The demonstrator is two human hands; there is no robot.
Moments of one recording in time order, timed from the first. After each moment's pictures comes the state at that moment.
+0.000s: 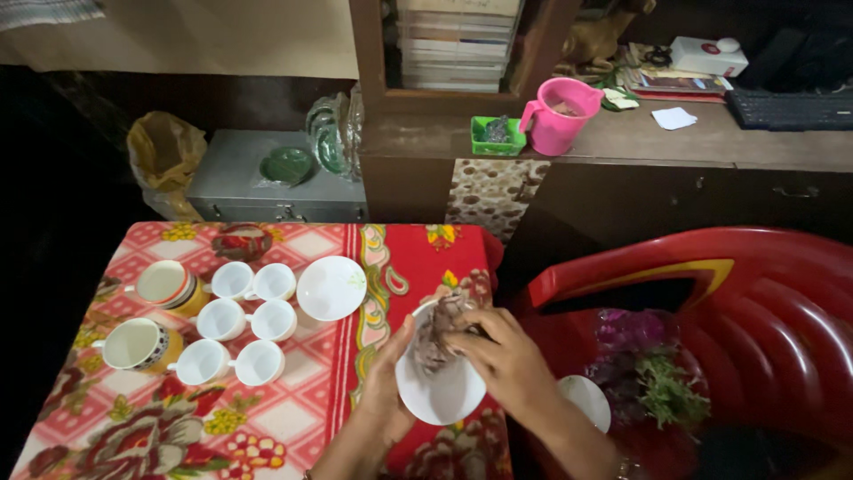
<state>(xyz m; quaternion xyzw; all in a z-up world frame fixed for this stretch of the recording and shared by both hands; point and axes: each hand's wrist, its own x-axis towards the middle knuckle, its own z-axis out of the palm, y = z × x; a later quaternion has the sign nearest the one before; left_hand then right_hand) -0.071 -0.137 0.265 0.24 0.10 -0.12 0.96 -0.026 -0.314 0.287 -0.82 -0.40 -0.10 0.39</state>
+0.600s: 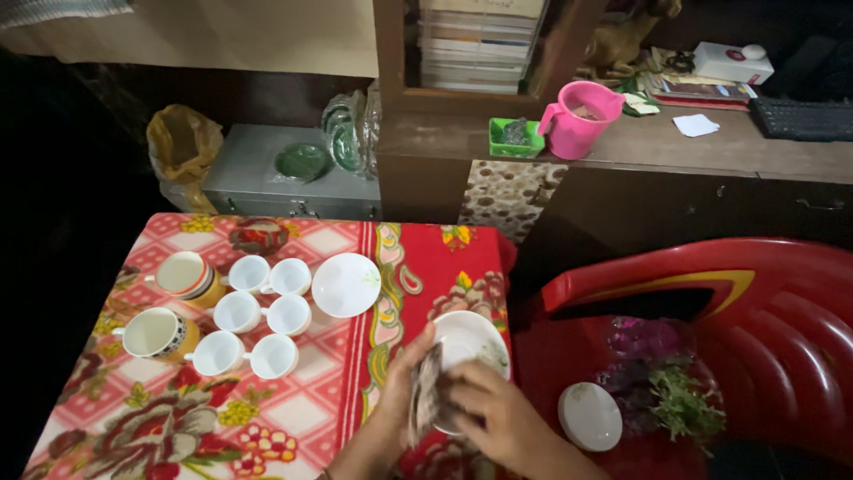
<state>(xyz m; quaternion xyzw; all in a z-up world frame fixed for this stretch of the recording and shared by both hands) -0.076 -0.133 0.233 0.23 0.11 -0.18 0.95 -0.058 -0.312 0.263 -0.78 -0.43 0.08 0.46</state>
